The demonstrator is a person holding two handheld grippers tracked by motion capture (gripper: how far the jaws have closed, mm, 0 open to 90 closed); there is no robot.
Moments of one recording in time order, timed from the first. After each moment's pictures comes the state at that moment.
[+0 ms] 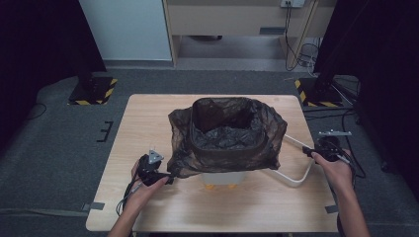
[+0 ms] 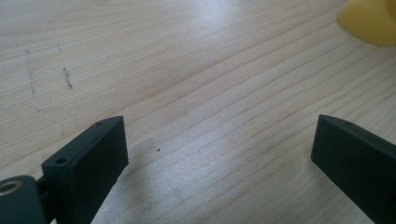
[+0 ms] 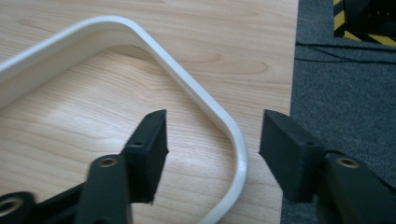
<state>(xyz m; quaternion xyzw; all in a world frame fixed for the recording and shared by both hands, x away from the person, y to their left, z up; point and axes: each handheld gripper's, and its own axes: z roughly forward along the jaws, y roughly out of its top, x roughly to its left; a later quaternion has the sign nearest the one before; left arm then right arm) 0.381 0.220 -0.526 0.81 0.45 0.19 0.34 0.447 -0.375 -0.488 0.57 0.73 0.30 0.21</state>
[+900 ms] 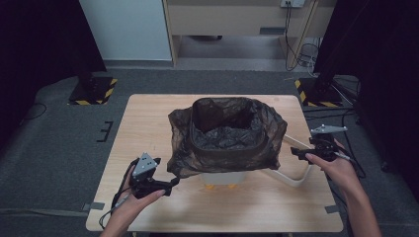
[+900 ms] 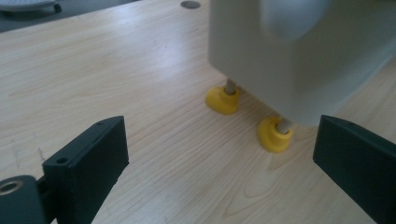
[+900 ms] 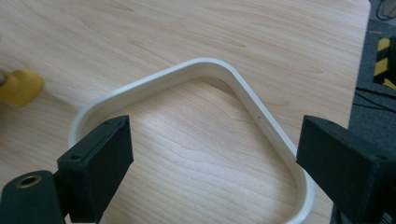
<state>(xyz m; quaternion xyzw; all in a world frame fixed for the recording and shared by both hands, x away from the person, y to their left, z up) 0.316 0.209 -0.436 0.78 0.38 0.17 0.46 0.427 -0.333 -0.438 0.48 0.79 0.34 0.19</state>
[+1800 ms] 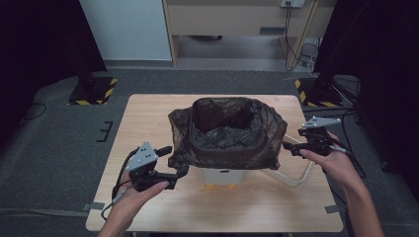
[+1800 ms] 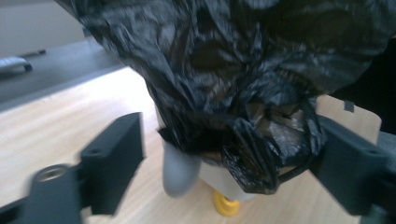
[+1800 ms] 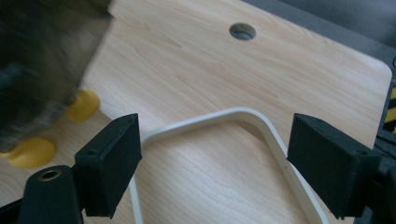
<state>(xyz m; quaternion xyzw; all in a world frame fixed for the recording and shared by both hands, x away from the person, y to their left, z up) 0.309 0.189 -0.374 0.77 0.31 0.18 0.53 0.422 -0.297 -0.394 0.40 0.82 0.36 0.20</state>
